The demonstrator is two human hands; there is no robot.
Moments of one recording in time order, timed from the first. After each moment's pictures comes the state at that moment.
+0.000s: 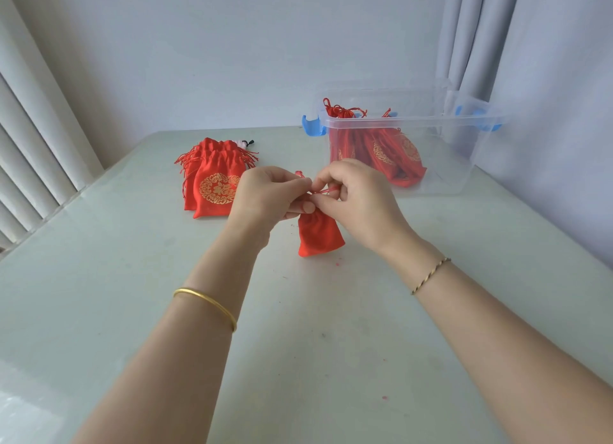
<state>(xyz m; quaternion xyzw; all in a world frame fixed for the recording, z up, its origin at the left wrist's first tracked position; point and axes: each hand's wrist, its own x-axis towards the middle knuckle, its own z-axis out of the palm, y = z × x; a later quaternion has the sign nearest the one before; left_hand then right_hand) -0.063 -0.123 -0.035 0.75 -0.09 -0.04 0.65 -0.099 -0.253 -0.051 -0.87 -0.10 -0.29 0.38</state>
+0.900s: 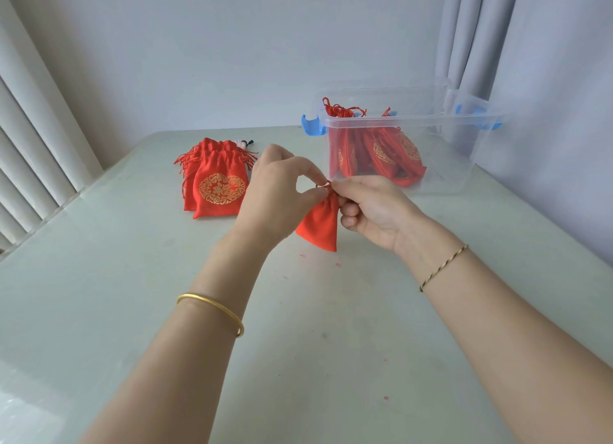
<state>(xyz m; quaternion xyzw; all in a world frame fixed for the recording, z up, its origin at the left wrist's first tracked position) -0.064 -0.127 -0.037 0.87 -0.27 0.15 0.39 -0.092 -0.265 -0.050 -0.65 0.08 -0.04 0.76</state>
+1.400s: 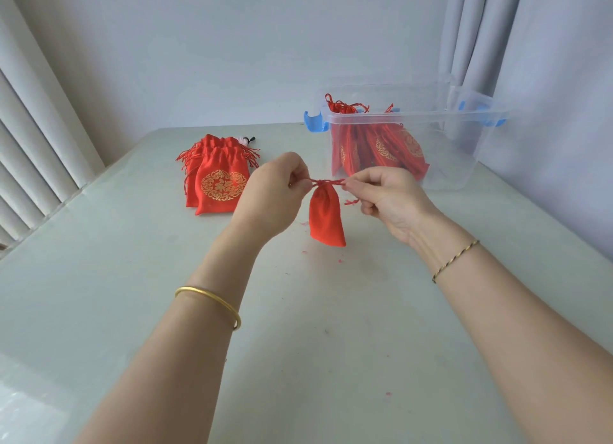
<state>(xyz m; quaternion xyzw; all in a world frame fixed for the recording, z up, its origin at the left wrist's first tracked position) -0.056 -0.122 -0.040 0.88 -0.25 0.12 0.39 -0.090 -0.287 -0.059 -0.74 0.06 -0.15 0.65</state>
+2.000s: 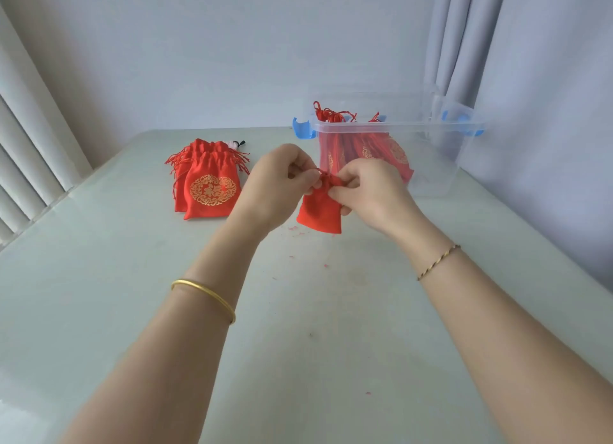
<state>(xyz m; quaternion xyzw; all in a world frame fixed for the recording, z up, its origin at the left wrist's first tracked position) -0.065 -0.136 -0.021 0.81 -0.27 0.06 0.51 -0.105 -0.275 -0.027 -0.91 0.05 -0.17 0.38</state>
